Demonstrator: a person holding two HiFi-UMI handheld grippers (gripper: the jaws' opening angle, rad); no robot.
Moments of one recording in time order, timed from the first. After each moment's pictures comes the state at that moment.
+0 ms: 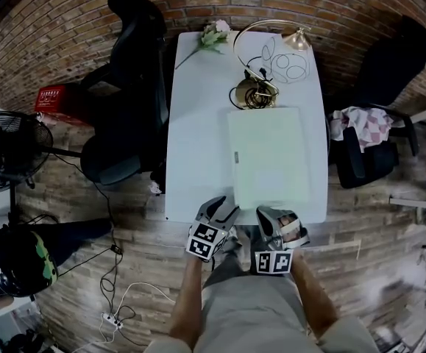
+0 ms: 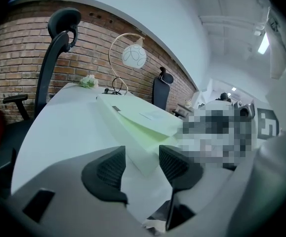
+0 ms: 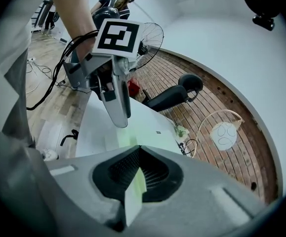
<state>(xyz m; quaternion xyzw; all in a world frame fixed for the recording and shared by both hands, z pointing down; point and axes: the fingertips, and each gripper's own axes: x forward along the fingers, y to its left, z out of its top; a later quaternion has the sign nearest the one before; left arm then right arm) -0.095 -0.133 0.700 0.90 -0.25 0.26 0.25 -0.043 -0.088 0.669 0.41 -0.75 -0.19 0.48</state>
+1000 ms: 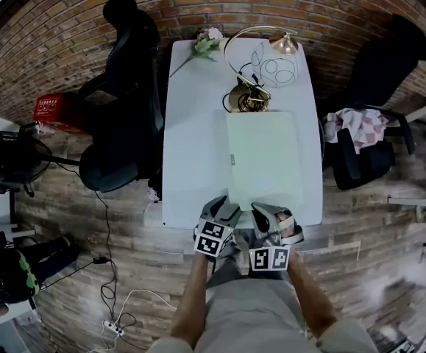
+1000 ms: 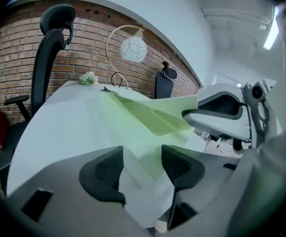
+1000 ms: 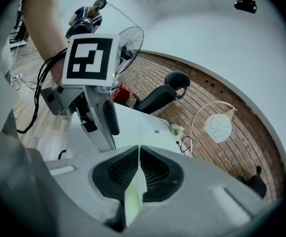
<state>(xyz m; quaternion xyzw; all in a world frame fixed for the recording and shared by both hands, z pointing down) -0.074 -0.140 0.709 0.89 -0.26 0.28 0.24 -0.043 -0.112 0.643 0.46 -0.77 -0.14 0.42</state>
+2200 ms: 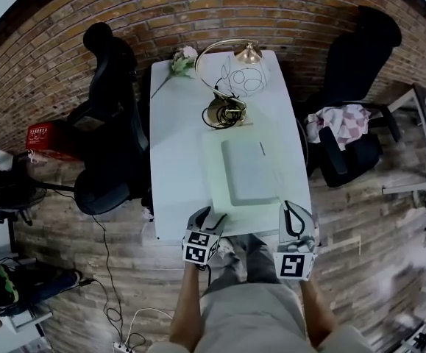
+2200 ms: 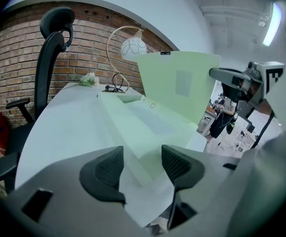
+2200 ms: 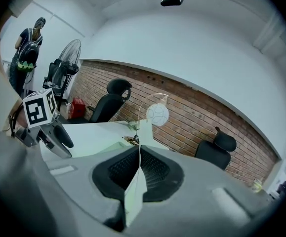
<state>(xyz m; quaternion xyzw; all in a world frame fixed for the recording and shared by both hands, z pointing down) -0.087 -0.141 0.708 0.89 -0.27 0.29 0.23 0.066 -0.098 0.522 0.65 -0.70 -0.08 0.30</state>
